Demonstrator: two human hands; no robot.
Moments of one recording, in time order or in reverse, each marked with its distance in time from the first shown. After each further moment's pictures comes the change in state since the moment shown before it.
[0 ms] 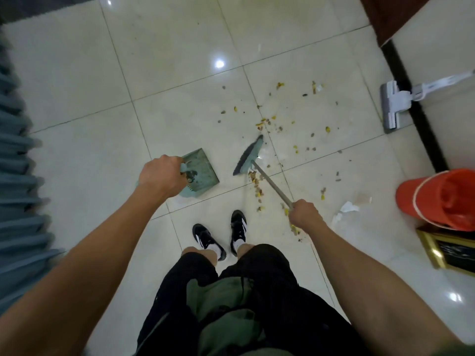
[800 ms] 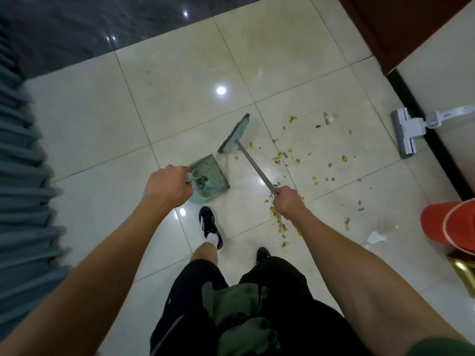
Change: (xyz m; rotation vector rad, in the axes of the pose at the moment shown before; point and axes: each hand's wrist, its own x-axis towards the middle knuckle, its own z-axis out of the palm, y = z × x) left_hand 0.135 -0.113 -0.100 -0.008 0.080 0.064; right_hand 0.068 -0.248 -0.076 0.262 0.085 -0.136
